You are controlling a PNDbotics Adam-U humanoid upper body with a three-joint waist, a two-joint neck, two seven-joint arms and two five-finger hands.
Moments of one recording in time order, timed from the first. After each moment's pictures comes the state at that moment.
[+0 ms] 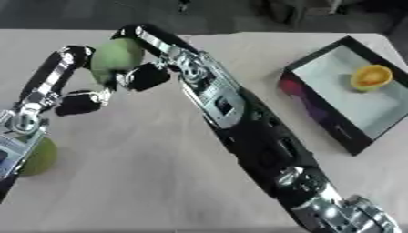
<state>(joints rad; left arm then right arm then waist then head) -0.60 0.41 -0.30 -1.54 -0.33 0.03 -0.04 -1.00 -0.05 0.41 -1.30 0.33 0.17 0.28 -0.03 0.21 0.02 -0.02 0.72</state>
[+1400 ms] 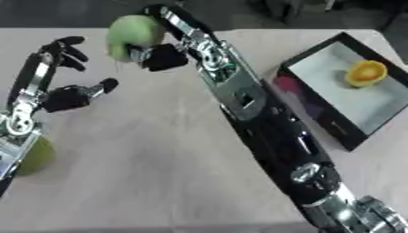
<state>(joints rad) -0.57 0.41 -0.28 -1.53 -0.33 0.16 0.13 -0.94 -0.13 0.32 -1.41 0.22 0.26 0.18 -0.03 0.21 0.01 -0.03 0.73</state>
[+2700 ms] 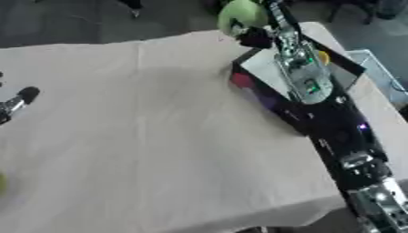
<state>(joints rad) -0.51 0.50 -0.22 -1.57 -0.29 0.14 0.18 -0.77 -0.46 0.03 -1.31 0.14 0.30 -0.11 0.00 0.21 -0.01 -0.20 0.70</state>
